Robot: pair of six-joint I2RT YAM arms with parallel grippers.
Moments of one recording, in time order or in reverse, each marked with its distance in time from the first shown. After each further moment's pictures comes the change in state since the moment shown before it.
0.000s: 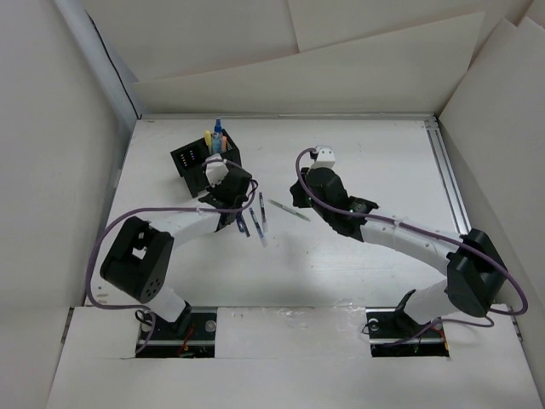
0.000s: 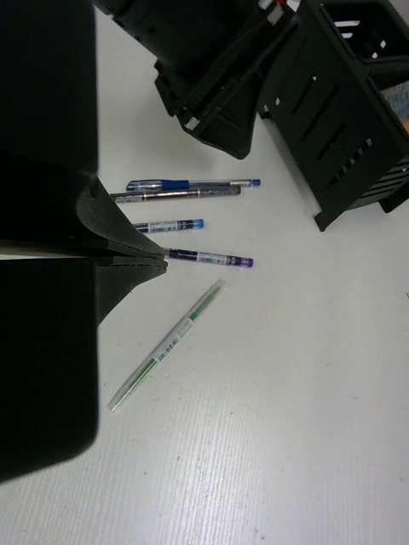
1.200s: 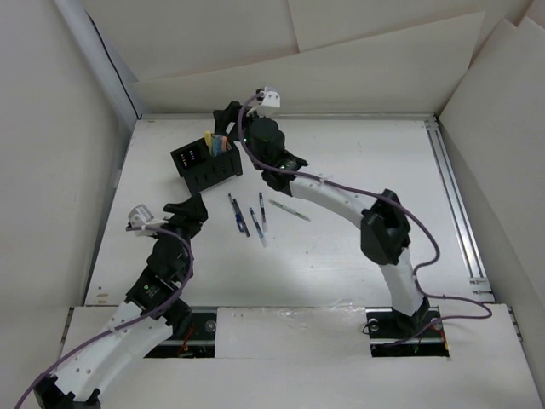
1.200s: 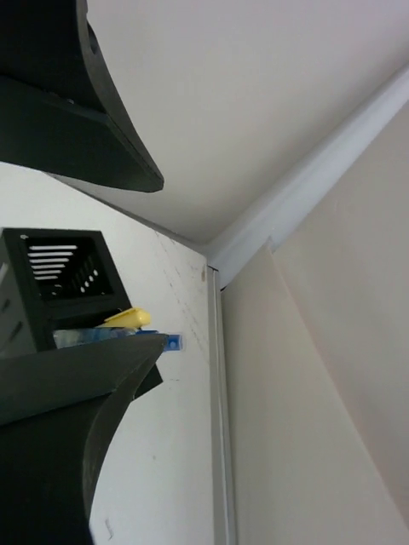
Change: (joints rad) left arm -0.085 -1.177 -0.481 0.041 -0.195 -0.063; right arm 0.048 0.750 0.972 0.355 0.090 -0.080
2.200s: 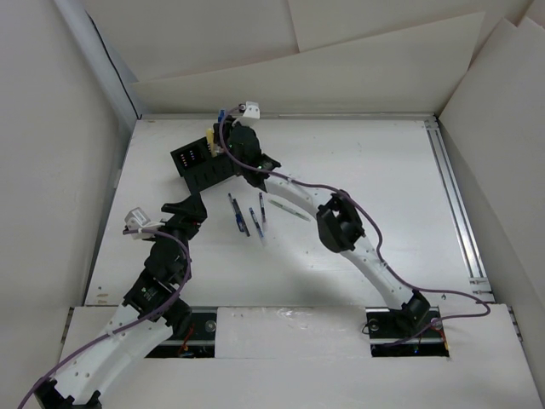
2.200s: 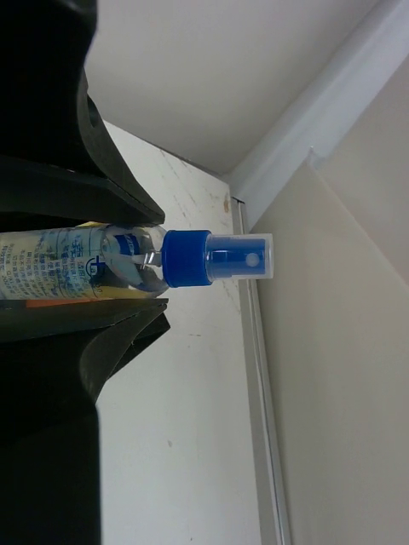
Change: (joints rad) left arm 0.000 -0.019 0.000 -0.024 -0.007 -0.031; right arm -0.052 0.485 0.500 -0.114 0.005 0.012
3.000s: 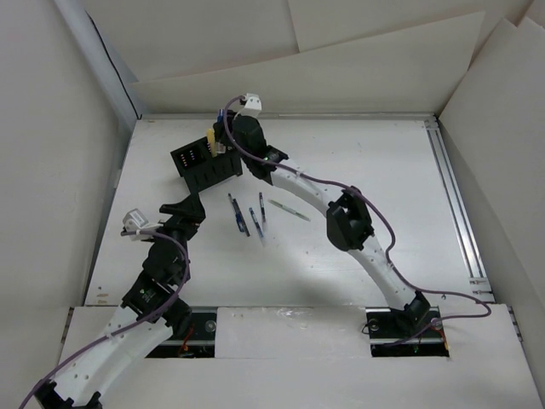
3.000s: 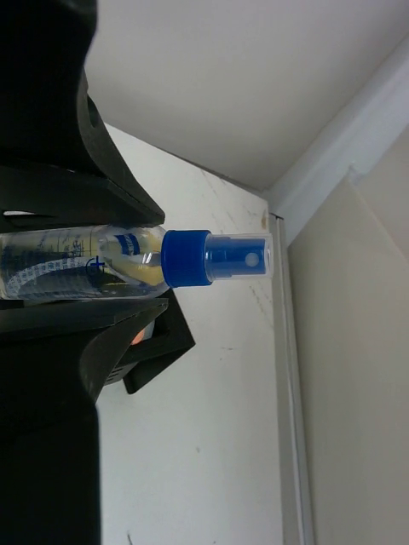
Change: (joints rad) left arm 0.000 -0.013 0.007 -0.012 -0.005 -0.005; right arm -0.016 -0.132 -0.069 -0.185 -0.113 0.056
